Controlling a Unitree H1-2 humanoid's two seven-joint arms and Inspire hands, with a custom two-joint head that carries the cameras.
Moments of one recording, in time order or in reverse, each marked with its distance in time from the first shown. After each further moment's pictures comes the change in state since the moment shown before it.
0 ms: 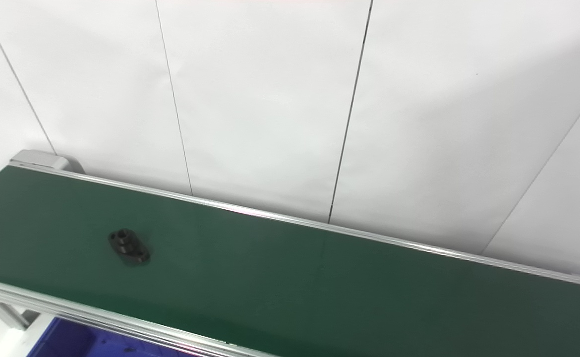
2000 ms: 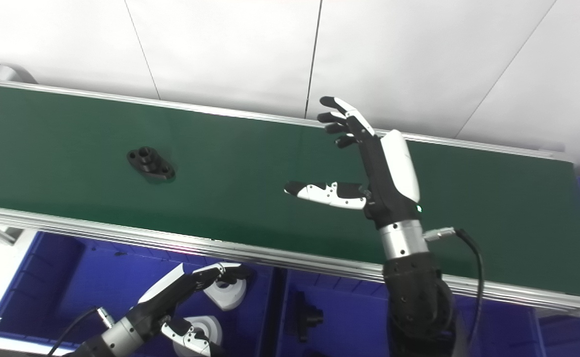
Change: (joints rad) left arm 0.176 -0.096 0.456 -0.215 -0.084 -0.004 -0.558; right arm -0.527 0.183 -0.163 -0.463 -0.265 0.599 0.461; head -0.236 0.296
